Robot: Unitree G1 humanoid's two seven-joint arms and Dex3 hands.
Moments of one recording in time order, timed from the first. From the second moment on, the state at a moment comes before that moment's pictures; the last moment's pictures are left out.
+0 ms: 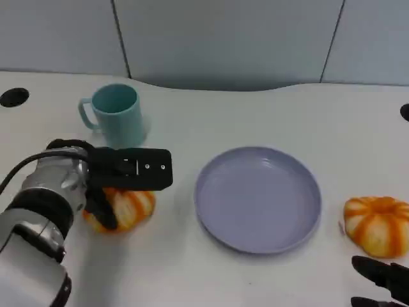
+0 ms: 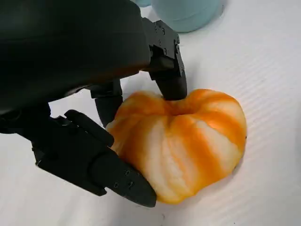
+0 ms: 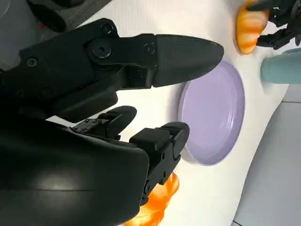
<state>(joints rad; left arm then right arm) -0.95 0.24 -0.58 1.25 0.67 0.06 -0.39 0.62 -0.23 -0.09 -0.56 0.09 0.25 0.29</state>
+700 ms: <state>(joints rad) -0.85 0.26 -0.41 1.22 0.52 -0.06 -0.13 0.62 -0.23 -0.09 -0.56 0.10 0.25 0.29</state>
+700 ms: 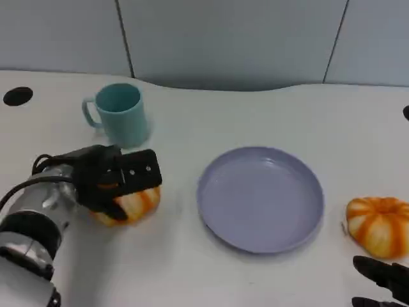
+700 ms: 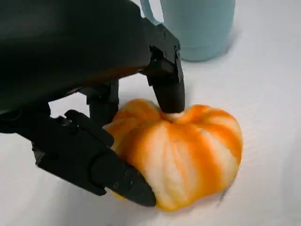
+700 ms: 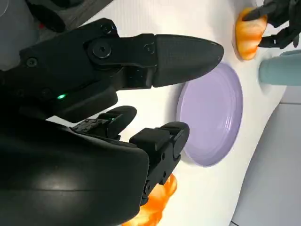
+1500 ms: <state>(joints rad) -0.77 0.33 -0.26 0.70 0.35 -0.04 -0.35 0.60 -0.23 -0.06 -0.55 0.07 0.25 0.27</state>
